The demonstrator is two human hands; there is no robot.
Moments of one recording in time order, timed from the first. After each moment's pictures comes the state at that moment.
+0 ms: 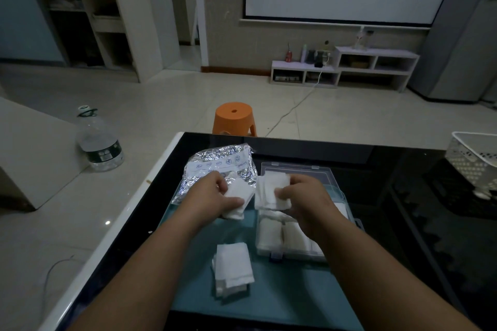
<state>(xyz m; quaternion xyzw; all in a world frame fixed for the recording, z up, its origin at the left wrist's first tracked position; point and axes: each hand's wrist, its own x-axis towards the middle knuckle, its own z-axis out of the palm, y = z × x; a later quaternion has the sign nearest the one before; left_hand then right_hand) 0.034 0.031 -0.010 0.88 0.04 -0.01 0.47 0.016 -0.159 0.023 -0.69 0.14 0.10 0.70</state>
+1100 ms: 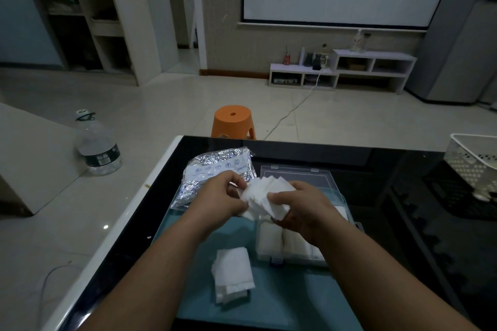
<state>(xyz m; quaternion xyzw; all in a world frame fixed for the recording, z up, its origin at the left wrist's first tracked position) 0.033 0.019 -0.002 0.81 -0.01 -0.04 0.59 0.015 -0.158 0.020 -0.65 0.16 0.14 0.72</state>
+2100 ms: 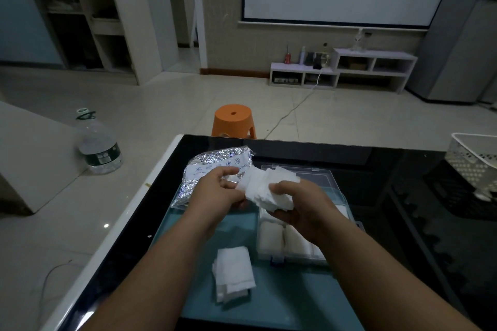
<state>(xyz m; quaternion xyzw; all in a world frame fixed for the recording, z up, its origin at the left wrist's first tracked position) 0.031 0.012 0.000 0.69 0.08 -0.02 0.71 0.019 -0.155 0.017 -0.59 0.14 0.12 0.78</state>
